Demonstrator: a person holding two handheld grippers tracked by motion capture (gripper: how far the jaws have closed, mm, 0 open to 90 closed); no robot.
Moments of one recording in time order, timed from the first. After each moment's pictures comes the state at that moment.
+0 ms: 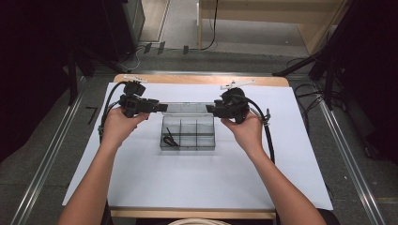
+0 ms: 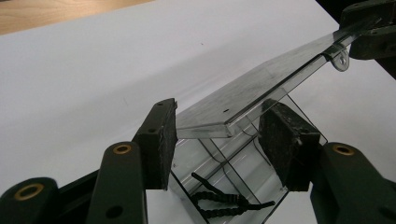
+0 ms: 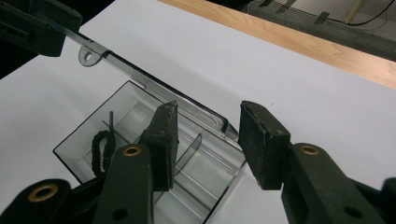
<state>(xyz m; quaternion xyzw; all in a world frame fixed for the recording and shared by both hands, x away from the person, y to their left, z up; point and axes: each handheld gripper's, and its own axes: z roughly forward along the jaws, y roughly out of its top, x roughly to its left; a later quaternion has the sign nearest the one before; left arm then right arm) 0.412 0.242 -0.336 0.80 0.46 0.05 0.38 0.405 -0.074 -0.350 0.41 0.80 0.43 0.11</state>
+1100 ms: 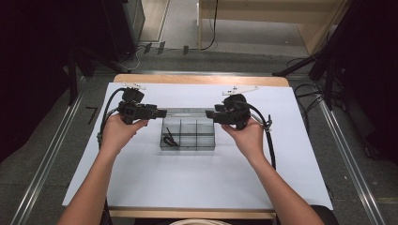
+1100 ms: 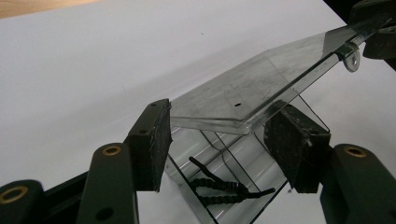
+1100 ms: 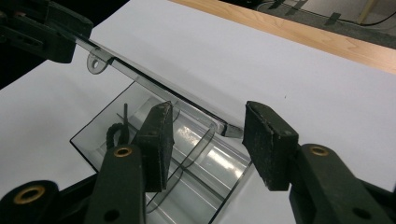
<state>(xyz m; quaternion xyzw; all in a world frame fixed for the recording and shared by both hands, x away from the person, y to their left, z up) 0.398 0.246 -0.347 0.80 0.46 0.05 0.38 0.391 -0.078 -0.358 0.41 0.79 0.44 0.10</state>
